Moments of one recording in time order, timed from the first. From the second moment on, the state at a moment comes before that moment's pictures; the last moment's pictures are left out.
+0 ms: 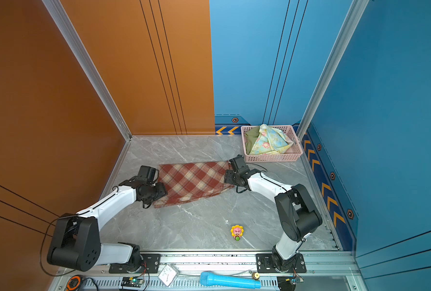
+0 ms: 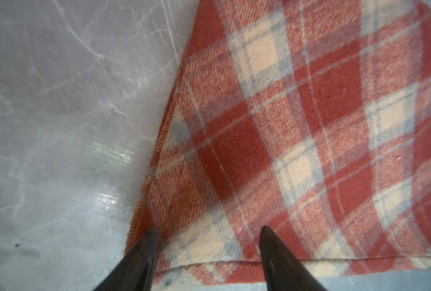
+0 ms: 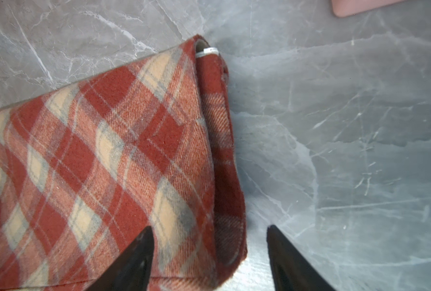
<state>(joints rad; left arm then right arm) -0.18 1.36 0.78 -0.58 0.01 -0.65 0.47 1.68 1.03 -0.29 0.01 0.61</state>
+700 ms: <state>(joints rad) -0.40 1.65 1.14 -0.46 -0.05 -0.69 0.54 1.86 1.25 -0.07 -0.03 0.81</state>
